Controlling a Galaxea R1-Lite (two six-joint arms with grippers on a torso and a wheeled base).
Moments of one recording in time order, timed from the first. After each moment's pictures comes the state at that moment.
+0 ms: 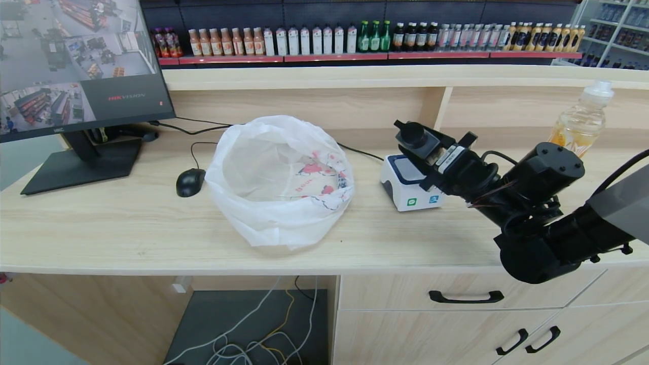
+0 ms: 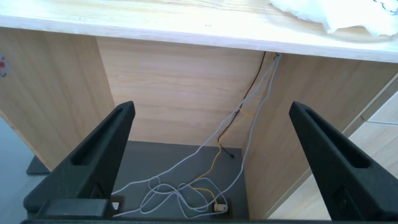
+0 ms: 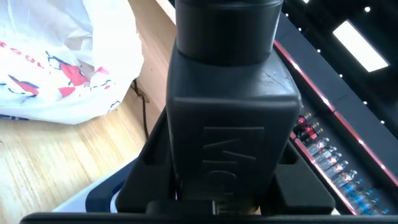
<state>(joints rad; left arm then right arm) 0.00 0.00 0.00 0.00 0.01 -0.01 0.29 2.07 -0.96 -1.57 0.44 -0.87</state>
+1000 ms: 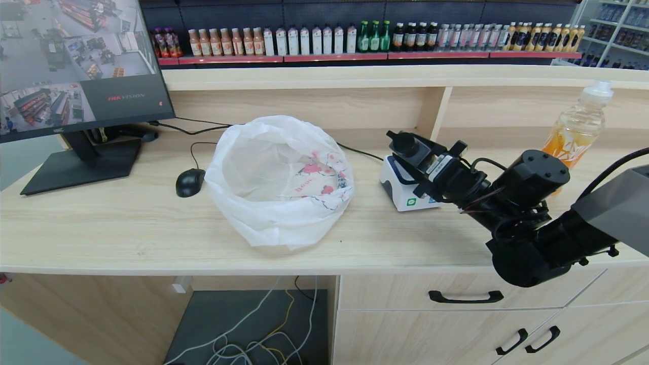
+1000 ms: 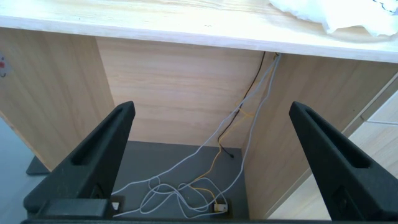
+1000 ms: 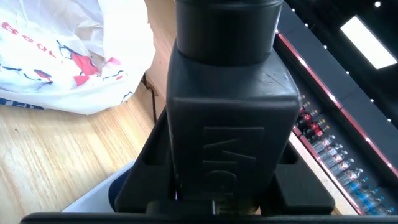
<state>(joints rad) 0.00 0.00 0.00 0.00 0.01 -0.01 0.30 2.11 -0.96 -1.57 0.43 -0.89</state>
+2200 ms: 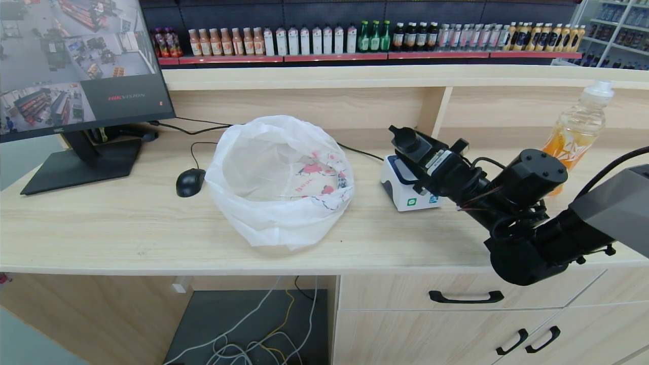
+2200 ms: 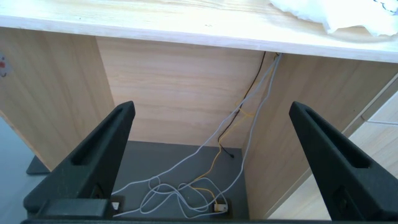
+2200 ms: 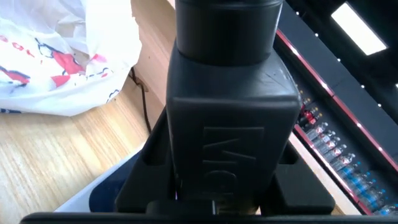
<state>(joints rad) 0.00 0.00 0.00 0.00 0.01 -0.01 0.30 2.11 -0.98 -1.57 0.37 -0.87</state>
